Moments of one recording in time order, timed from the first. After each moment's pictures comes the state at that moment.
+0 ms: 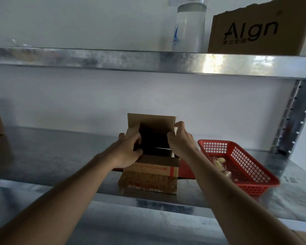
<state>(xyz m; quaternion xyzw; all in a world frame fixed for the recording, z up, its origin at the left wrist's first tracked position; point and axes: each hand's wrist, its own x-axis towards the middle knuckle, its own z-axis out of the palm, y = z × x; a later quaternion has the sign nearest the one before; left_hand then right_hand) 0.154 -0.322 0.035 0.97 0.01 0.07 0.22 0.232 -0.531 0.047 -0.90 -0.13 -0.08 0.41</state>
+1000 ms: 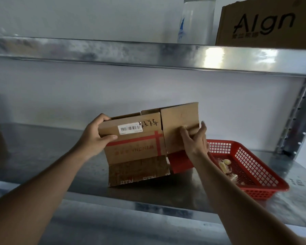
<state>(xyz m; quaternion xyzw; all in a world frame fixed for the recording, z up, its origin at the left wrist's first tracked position) 0.171 -0.227 0.025 0.84 -0.05 0.32 0.45 0.278 -0.552 0.008 -0.84 -0.04 -0.19 0.51</state>
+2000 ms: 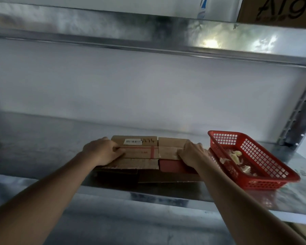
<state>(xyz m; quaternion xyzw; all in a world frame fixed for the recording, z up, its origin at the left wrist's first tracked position) 0.184 -0.211 -0.025 1.00 0.08 0.02 0.04 0.266 -0.522 -0.025 -0.99 -0.02 0.00 0.13</state>
